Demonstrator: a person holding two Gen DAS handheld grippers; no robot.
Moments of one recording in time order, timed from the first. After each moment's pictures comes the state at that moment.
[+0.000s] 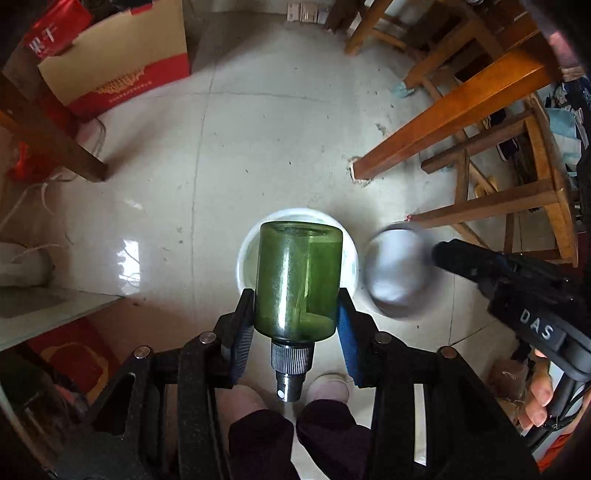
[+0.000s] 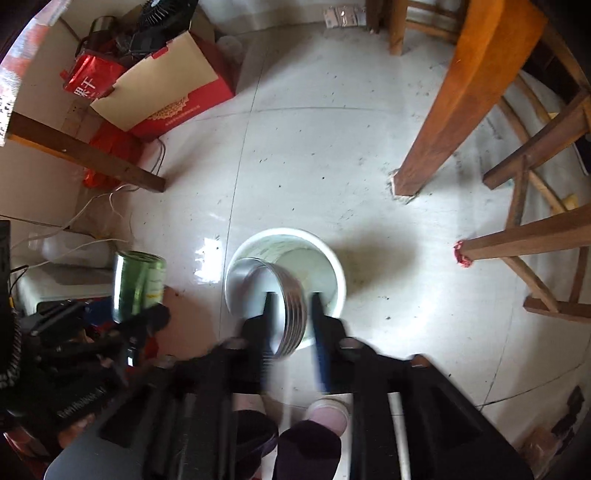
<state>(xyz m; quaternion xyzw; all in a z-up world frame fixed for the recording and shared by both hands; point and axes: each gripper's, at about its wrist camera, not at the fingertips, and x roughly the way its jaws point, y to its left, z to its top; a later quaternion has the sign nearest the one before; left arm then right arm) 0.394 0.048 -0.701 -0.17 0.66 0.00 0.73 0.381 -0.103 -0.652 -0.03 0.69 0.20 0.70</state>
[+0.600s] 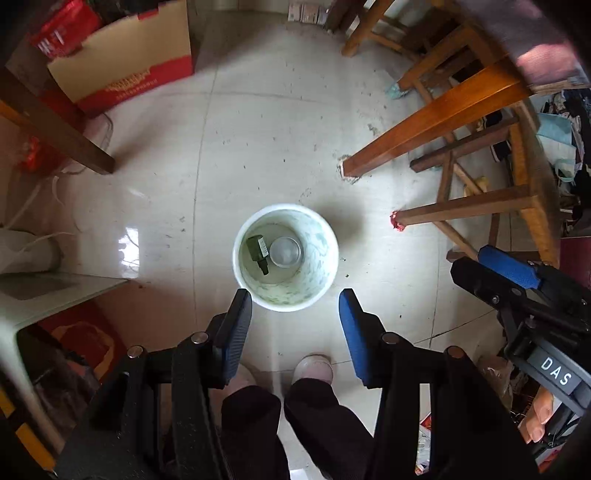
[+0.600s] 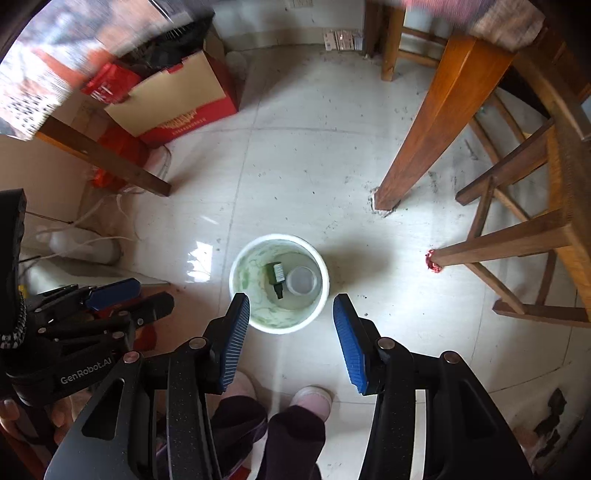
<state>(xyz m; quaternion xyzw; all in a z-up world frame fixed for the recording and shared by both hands) 0.390 0.050 -0.628 -0.17 0.67 0.01 0.72 0.363 -0.103 -0.554 -0.06 0.67 0.19 0.72</state>
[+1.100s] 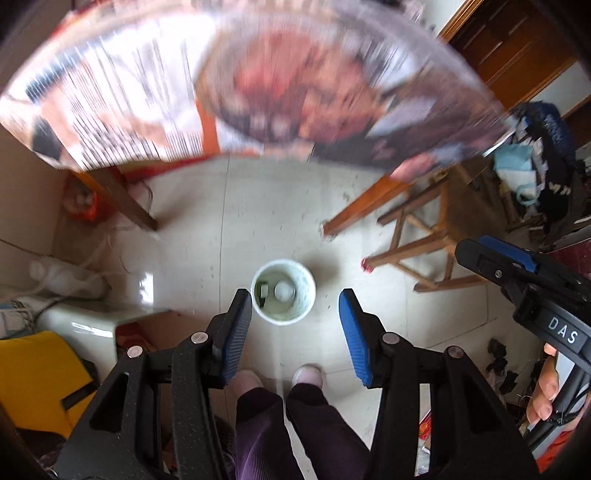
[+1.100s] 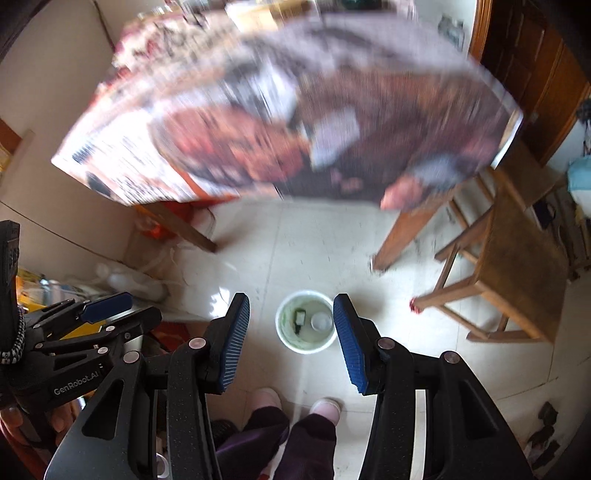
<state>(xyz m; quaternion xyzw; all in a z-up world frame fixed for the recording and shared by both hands) 0.356 0.076 -0.364 -0.16 0.59 0.02 0.79 0.352 -0.084 -0.317 -0.04 0.58 0.21 0.78</state>
